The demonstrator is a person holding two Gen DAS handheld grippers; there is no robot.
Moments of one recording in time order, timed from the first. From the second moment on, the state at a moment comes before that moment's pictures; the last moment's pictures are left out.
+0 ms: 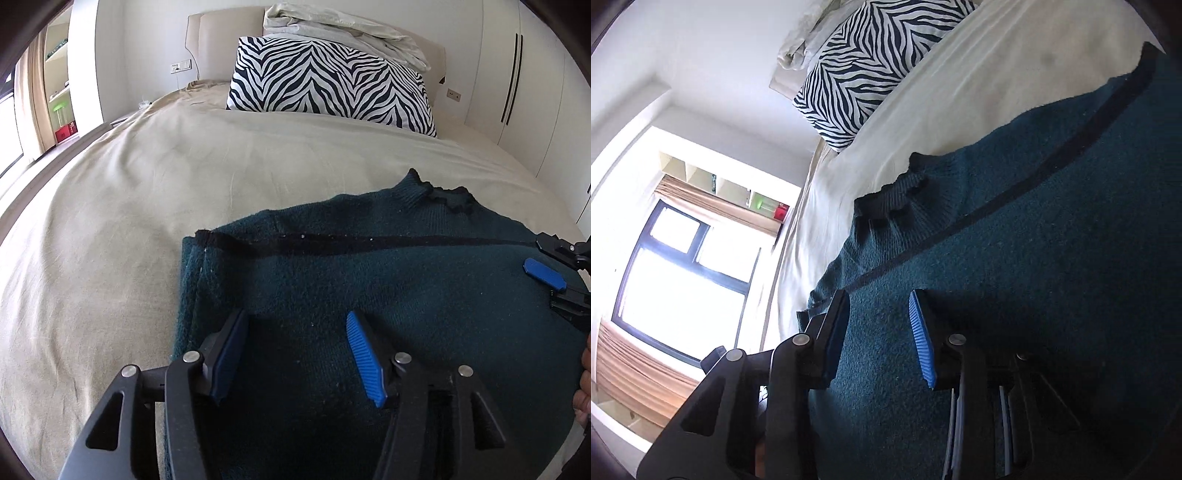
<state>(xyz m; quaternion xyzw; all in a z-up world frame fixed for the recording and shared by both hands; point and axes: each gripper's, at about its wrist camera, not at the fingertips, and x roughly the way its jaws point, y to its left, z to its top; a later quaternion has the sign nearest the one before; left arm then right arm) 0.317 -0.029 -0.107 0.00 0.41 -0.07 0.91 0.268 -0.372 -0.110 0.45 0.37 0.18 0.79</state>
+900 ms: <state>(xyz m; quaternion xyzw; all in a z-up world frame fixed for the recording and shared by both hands) 0.313 -0.028 -0.110 0.00 0.40 -0.07 0.92 0.170 -0.262 -0.107 0.39 0.45 0.25 0.76</state>
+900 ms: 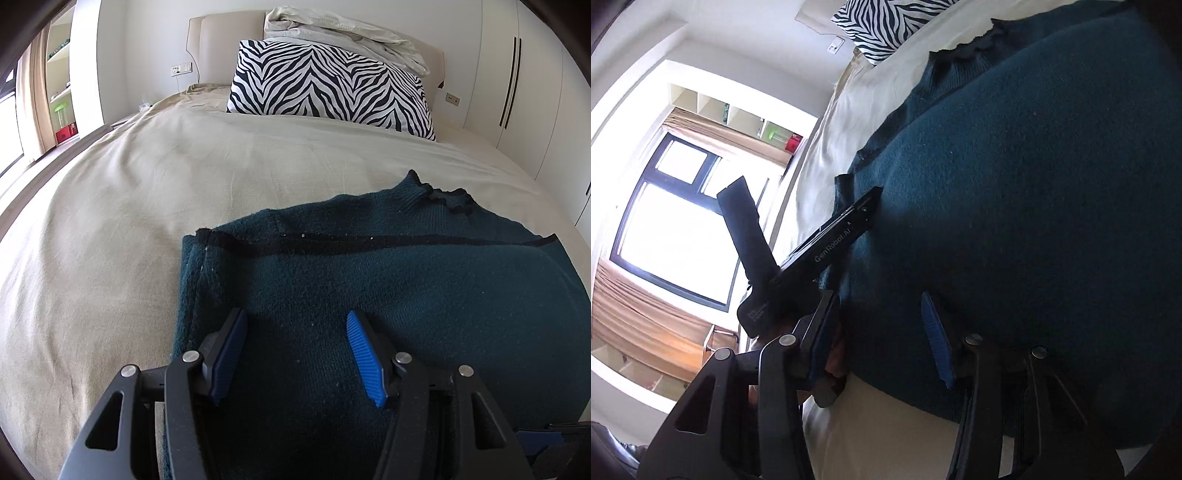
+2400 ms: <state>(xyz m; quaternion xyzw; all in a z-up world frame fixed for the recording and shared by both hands) 0.167 0.023 -0.083 -0.18 0.41 -0.13 0.88 -0.074 -0.527 -0.091 0.61 0.21 -0.06 0.77</state>
